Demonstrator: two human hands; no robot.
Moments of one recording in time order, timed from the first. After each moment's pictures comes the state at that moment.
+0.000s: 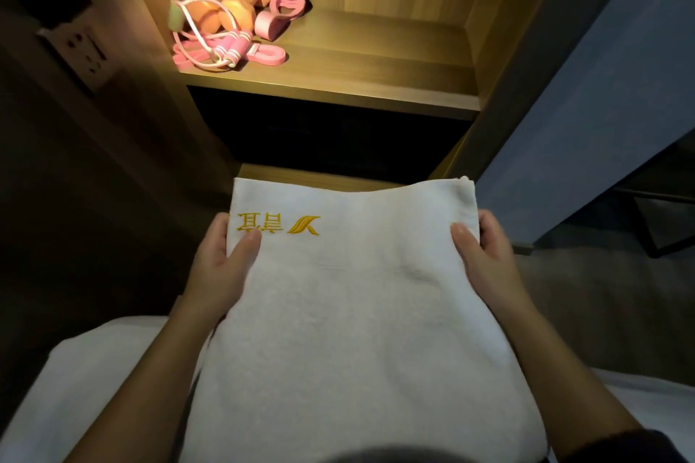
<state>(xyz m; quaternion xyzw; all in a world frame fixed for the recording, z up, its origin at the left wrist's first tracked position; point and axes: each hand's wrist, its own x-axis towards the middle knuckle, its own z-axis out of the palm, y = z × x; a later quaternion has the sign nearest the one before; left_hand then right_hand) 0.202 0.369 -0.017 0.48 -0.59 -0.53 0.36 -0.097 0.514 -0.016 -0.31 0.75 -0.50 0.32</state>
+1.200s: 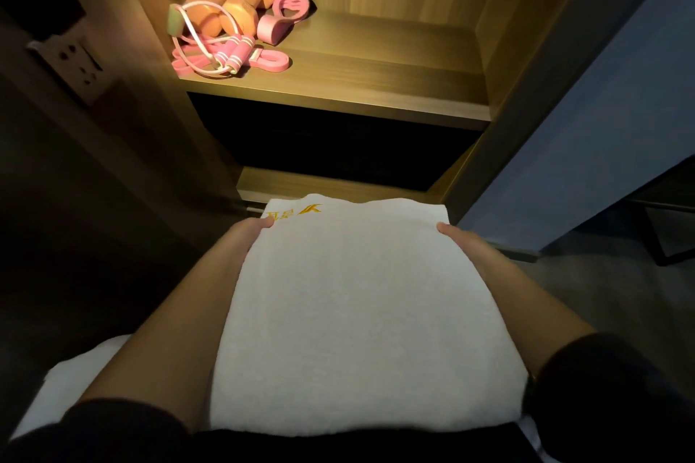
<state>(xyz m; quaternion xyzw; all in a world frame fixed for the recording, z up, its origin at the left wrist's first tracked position) 0.151 0.263 -0.043 0.67 -0.30 -0.66 0.11 -0.138 0.422 -0.046 -0.13 0.82 -0.26 0.48</state>
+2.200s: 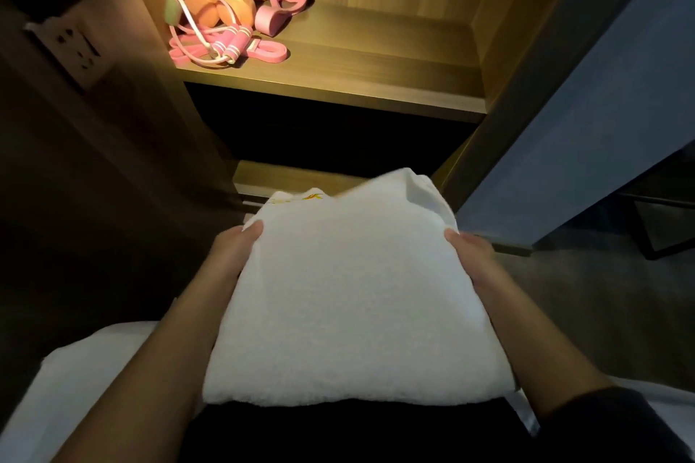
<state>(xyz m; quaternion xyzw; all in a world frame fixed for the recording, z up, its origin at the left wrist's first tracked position) 0.178 0.308 -0.054 0.66 -0.41 -0.59 0.21 -0.122 0.469 -0.062 -0.10 0.81 -0.41 0.41</state>
